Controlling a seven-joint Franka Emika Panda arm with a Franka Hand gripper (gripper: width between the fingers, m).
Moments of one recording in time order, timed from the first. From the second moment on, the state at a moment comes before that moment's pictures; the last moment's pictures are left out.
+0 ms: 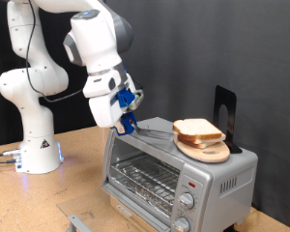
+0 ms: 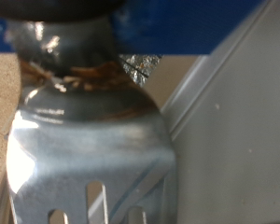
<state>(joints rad) 0.16 -0.23 -0.11 -2.43 0.36 2.36 -0.01</state>
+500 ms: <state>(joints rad) 0.17 -0.21 -0.09 -2.41 0.41 2.36 -0.07</state>
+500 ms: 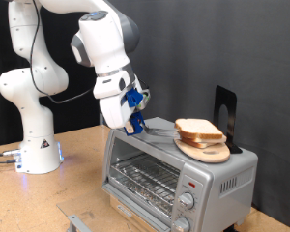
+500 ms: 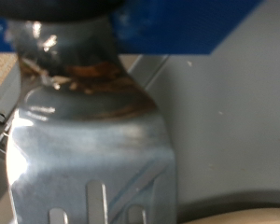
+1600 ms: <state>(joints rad) 0.18 -0.28 -0.07 -2.44 0.41 2.33 -0.03</state>
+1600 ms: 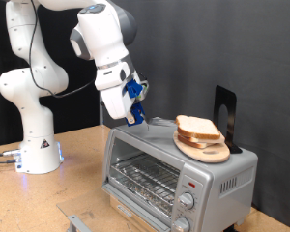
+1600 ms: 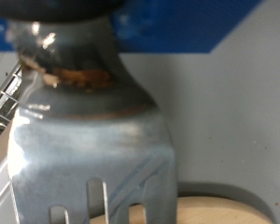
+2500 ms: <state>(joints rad) 0.18 -0.22 -0.03 -2.41 0.37 2.40 0.03</state>
